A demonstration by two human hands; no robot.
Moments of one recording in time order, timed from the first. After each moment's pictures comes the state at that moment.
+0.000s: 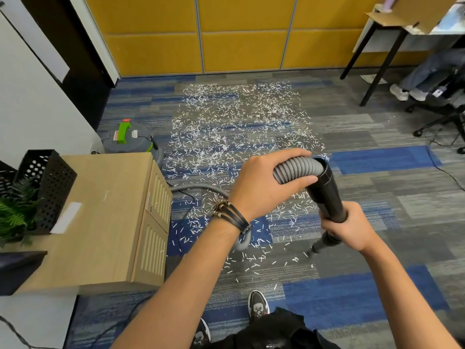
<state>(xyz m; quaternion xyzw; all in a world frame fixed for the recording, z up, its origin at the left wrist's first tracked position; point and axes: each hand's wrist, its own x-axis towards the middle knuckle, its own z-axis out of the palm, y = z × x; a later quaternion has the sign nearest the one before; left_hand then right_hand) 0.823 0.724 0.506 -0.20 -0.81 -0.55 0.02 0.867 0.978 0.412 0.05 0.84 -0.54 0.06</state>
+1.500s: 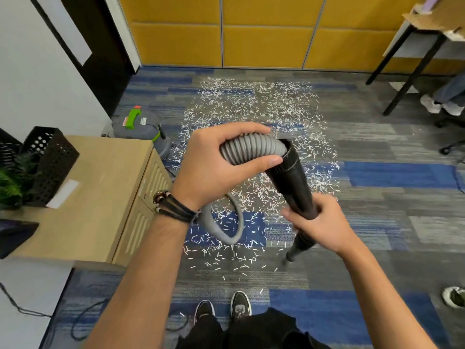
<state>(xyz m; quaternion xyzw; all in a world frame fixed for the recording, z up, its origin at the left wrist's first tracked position) 0.824 0.740 0.547 -0.15 -0.82 -0.53 0.15 0.839 0.990 0.452 -0.07 0.82 -0.56 0.08</state>
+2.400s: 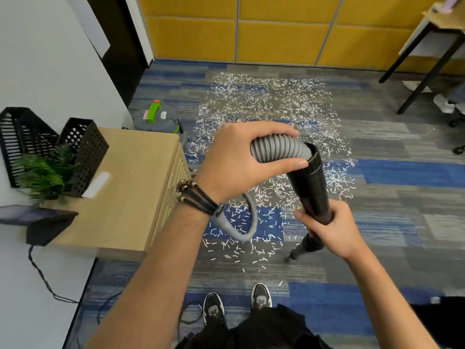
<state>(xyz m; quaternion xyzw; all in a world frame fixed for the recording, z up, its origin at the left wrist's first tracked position) 0.848 0.631 0.554 -0.18 -0.83 -0.51 0.11 0.883 0.876 0.446 -0.04 0.83 -0.56 0.06</state>
